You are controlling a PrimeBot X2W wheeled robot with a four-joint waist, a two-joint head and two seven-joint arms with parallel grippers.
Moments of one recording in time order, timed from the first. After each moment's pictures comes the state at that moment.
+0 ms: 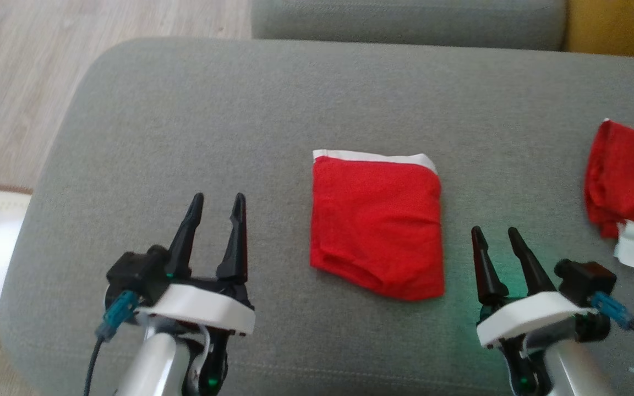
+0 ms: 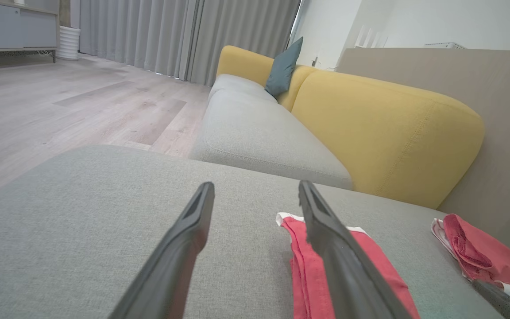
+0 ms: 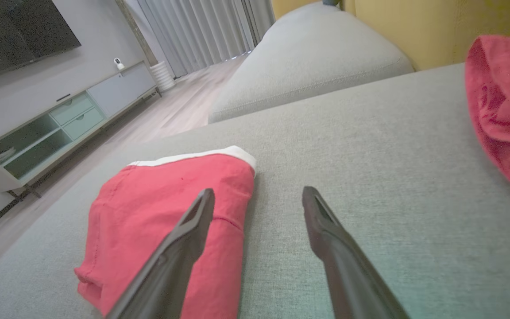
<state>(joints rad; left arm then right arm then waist) -0.09 0.04 -0.32 0.11 -0.35 0.05 -0.25 -0.08 -0.05 0.11 0.35 0.35 0.13 -0.15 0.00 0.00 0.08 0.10</state>
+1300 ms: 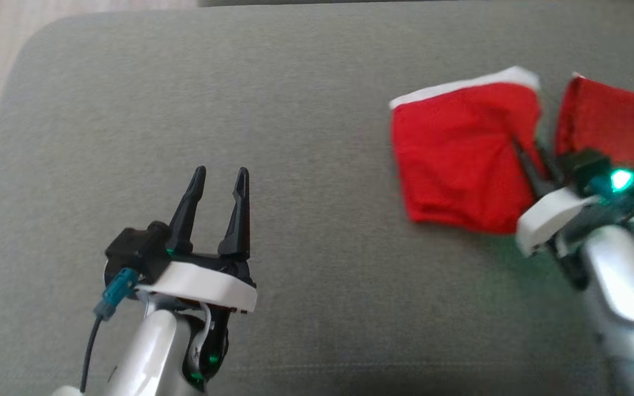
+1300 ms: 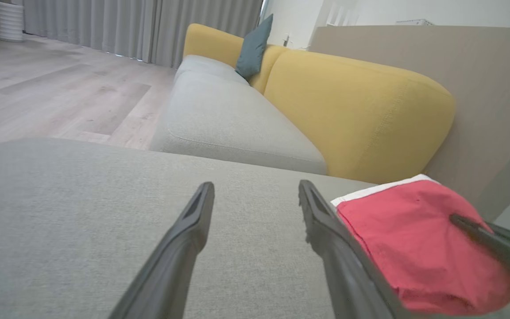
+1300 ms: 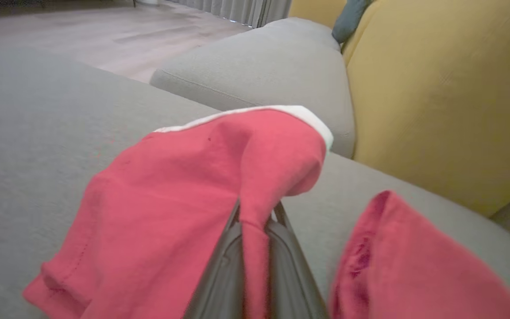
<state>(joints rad) -0.18 0.04 -0.34 0.13 -0.35 0.04 -0.25 -0.47 -0.25 0.22 0.59 0.01 0.13 -0.11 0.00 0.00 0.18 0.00</state>
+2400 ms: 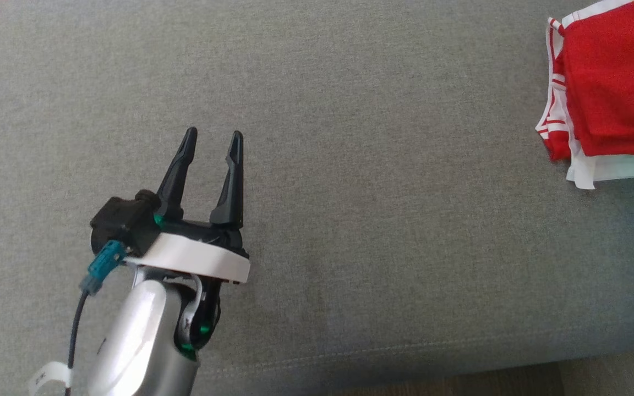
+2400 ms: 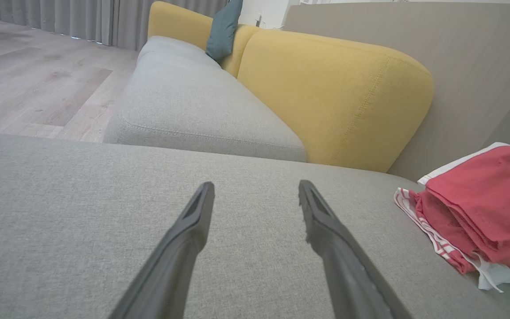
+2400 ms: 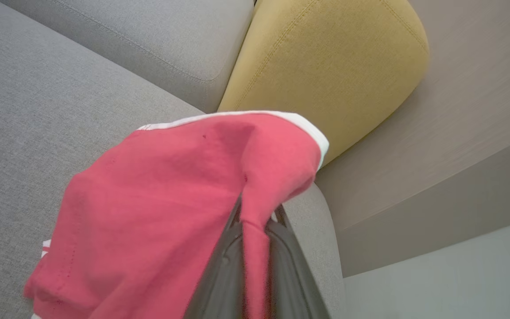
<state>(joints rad) -0.26 0.04 -0.30 0.12 -0.32 0.00 -0.25 -0.54 -0.74 0.19 0.36 0.16 0.13 0.14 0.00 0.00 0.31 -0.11</state>
